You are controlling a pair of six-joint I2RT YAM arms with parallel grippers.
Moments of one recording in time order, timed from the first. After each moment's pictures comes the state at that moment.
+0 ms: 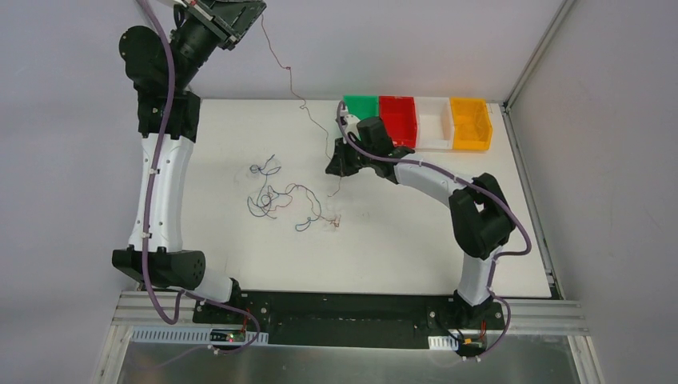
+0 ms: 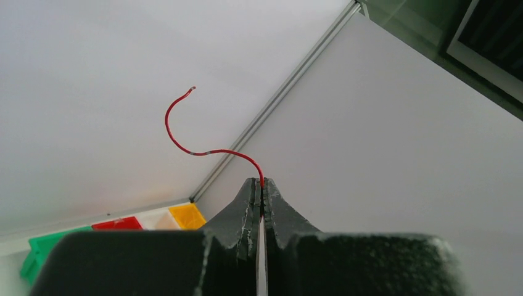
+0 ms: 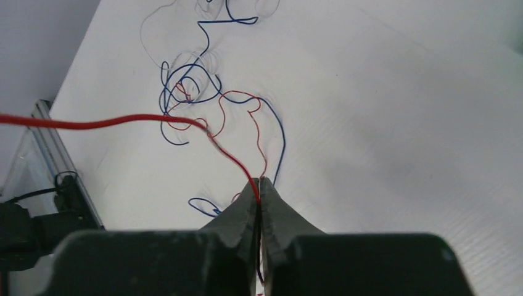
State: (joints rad) left arm -0.07 1.48 1.90 0.09 0.52 -1.02; right arm 0.65 1.88 1.38 -0.08 -0.41 0.32
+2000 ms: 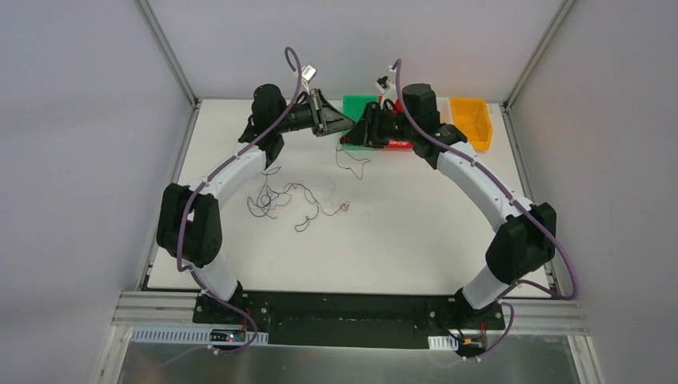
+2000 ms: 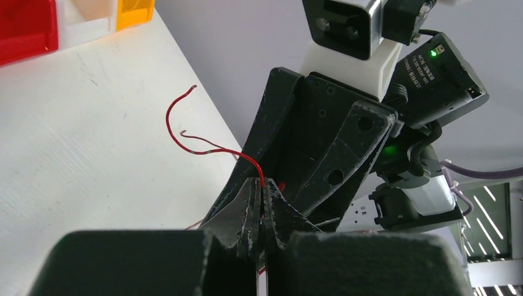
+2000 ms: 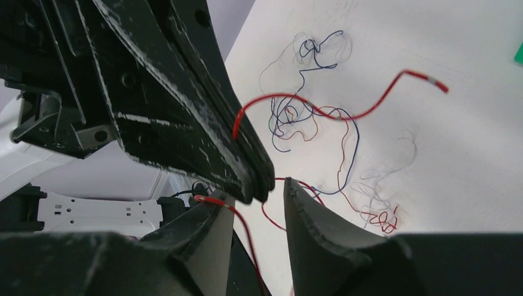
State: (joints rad) left arm -0.35 1.68 1.32 0.43 0.88 -1.11; right arm 0.50 1.62 1.49 -0.30 -0.62 0.57
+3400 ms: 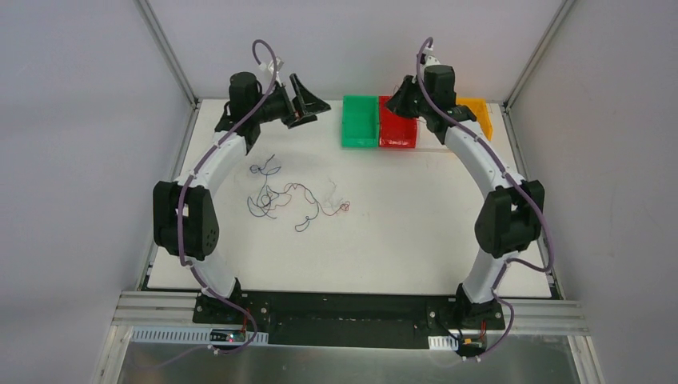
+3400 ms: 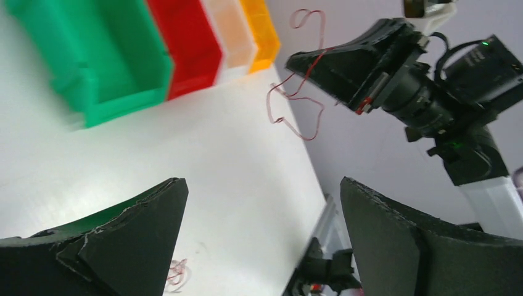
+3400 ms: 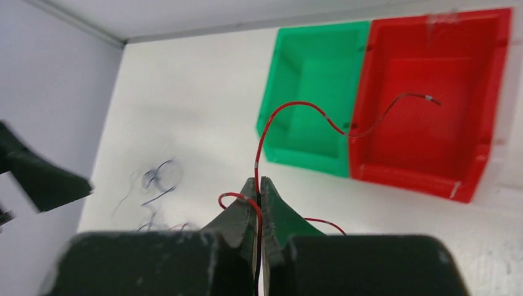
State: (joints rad) left arm -0.21 1.72 1.41 0.15 0.80 -0.86; right arm 0.31 1.77 1.63 -0.28 -0.26 0.50
